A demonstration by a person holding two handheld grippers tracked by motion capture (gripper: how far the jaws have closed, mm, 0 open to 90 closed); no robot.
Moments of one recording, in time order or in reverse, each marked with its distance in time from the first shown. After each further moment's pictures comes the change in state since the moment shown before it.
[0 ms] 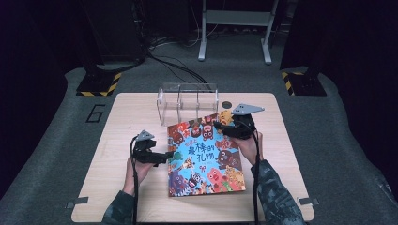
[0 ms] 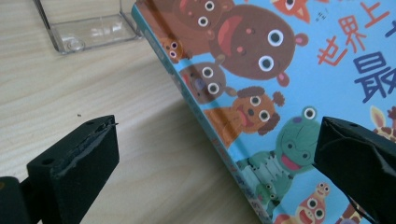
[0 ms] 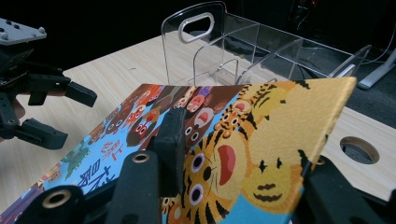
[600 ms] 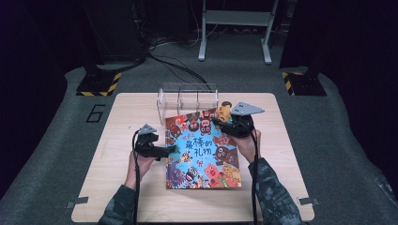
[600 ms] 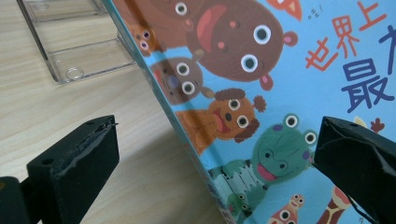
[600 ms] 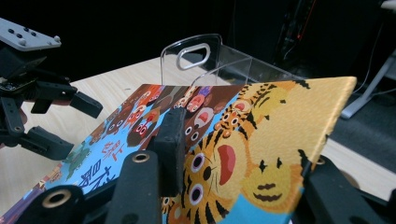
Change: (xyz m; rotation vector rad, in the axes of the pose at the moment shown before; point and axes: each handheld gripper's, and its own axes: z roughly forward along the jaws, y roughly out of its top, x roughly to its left) left arm 0.000 0.018 0.008 0.004 -0.024 0.011; right arm 0.007 0.010 -0.003 -0.104 -0.036 -0.087
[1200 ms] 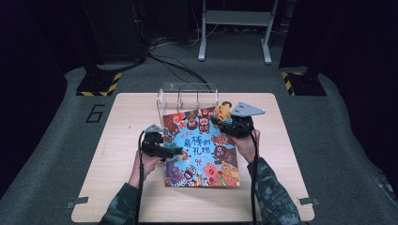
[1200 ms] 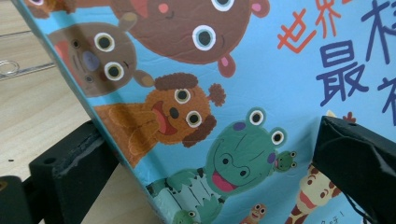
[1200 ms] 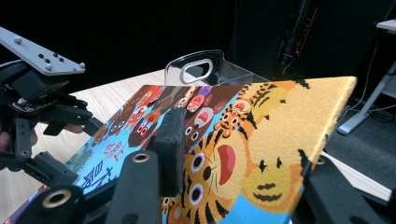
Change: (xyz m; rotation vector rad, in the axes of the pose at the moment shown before) left arm -0.006 0.004 0.014 0.043 -0.109 -0.008; right arm 0.004 0.002 -0.002 -0.044 0.002 -0.015
